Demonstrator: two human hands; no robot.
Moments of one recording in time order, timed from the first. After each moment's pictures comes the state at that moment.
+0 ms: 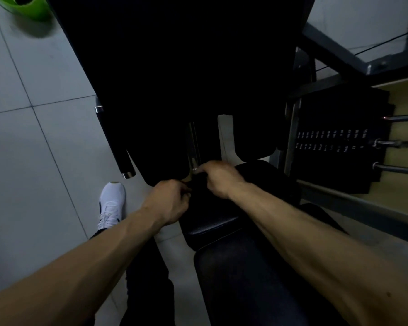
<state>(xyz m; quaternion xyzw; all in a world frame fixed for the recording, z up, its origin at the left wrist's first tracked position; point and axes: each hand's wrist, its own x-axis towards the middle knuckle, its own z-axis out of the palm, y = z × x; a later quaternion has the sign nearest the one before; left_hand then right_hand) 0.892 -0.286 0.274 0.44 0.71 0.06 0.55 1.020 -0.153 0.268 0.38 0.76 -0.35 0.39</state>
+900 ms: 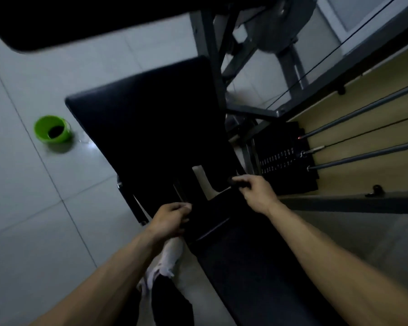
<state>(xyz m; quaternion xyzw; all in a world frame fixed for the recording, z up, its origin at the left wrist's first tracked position) 0.862 -0.268 0.475 0.15 0.64 0.27 0.71 1.095 -0.134 0.487 0.67 0.63 -0.40 0.05</state>
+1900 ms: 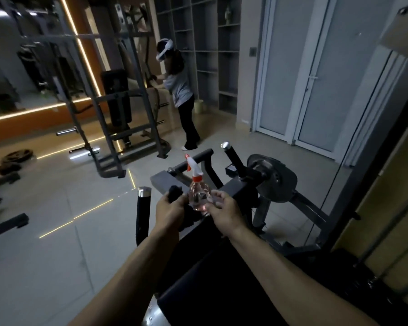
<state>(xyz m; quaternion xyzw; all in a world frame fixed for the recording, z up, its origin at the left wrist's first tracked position) 0.641 -0.029 0.866 0.29 0.60 0.56 0.49 0.778 0.029 0.798 0.51 0.57 -0.49 -0.41</state>
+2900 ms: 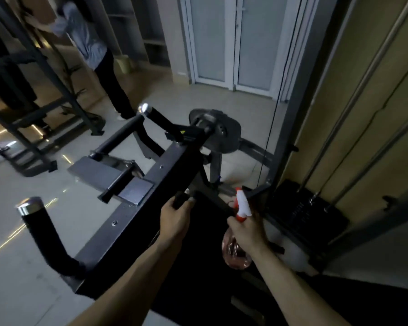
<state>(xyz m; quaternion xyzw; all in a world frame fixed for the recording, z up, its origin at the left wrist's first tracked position) 0.756 0.015 0.739 0.40 0.65 0.38 0.52 0.933 -0.038 0.673 0.67 0.43 -0.40 -0.46</state>
